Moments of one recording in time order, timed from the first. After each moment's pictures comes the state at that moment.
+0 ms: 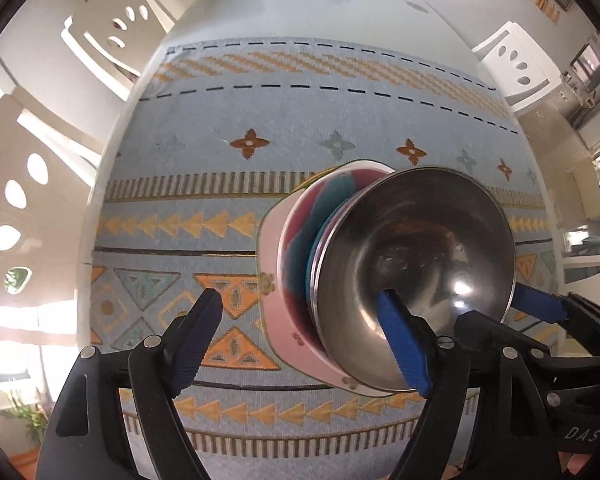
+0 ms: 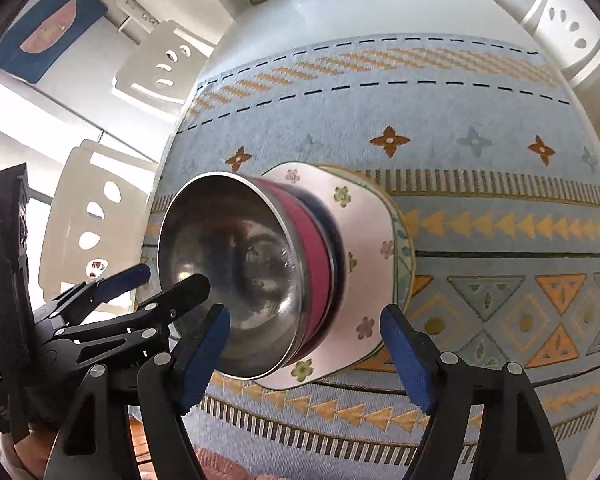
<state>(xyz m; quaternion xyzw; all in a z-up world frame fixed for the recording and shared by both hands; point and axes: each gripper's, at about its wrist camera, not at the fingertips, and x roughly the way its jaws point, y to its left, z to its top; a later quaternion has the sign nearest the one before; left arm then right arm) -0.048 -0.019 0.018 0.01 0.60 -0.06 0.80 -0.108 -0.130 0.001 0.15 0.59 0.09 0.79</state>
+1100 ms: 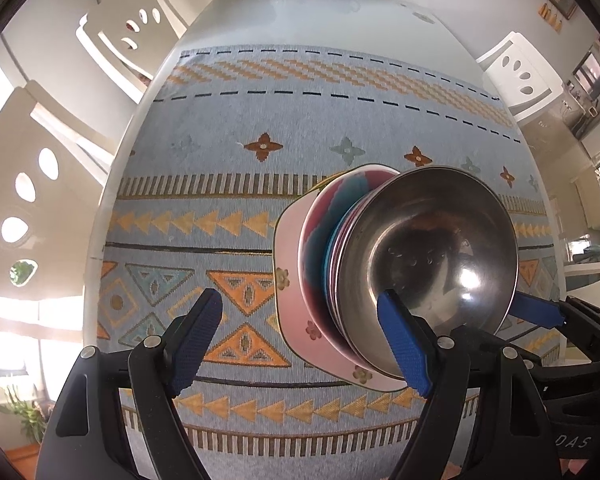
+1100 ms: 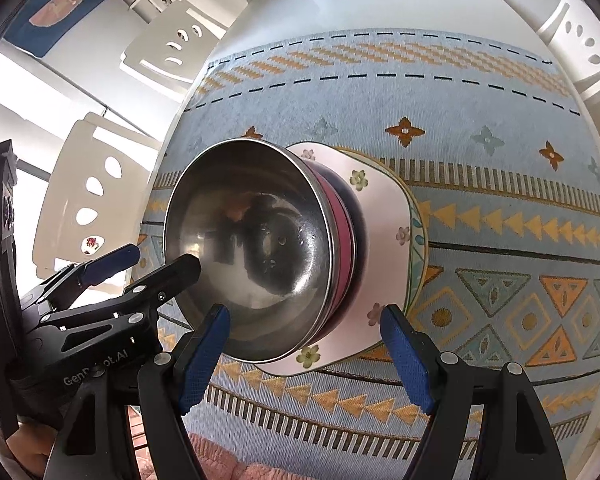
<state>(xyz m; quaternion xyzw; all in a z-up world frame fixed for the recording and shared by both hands) -0.056 -0.009 0.023 0.00 0.58 -0.05 0.81 -0.111 -0.119 0.002 0.12 0.60 0.10 0.78</state>
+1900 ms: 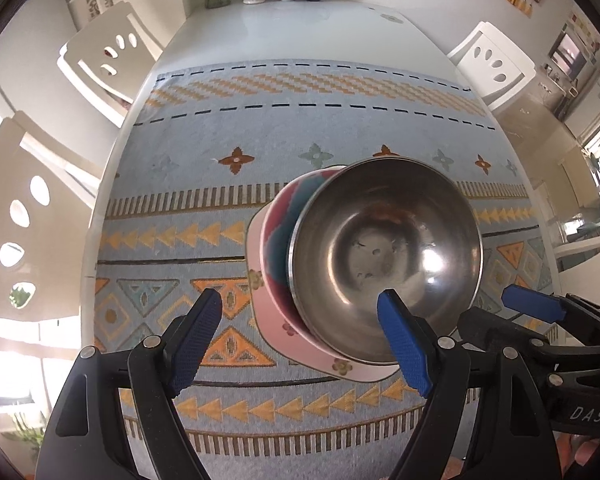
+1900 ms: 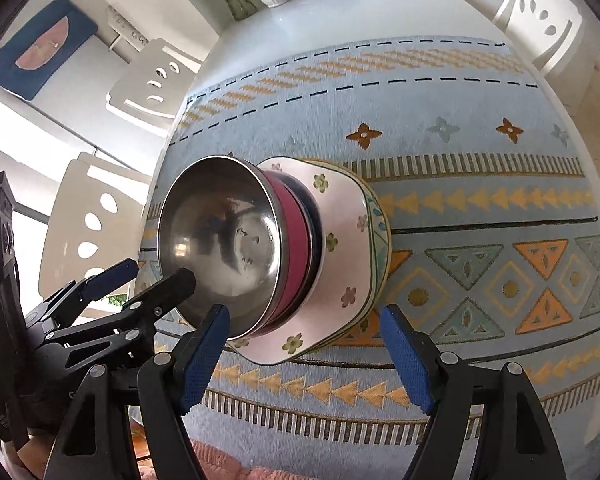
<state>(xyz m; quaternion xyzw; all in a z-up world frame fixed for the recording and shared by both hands) -0.069 -0.023 0.034 0.02 0.56 -0.09 0.82 -0.139 -0.143 0.012 0.17 0.57 0.06 0.80</state>
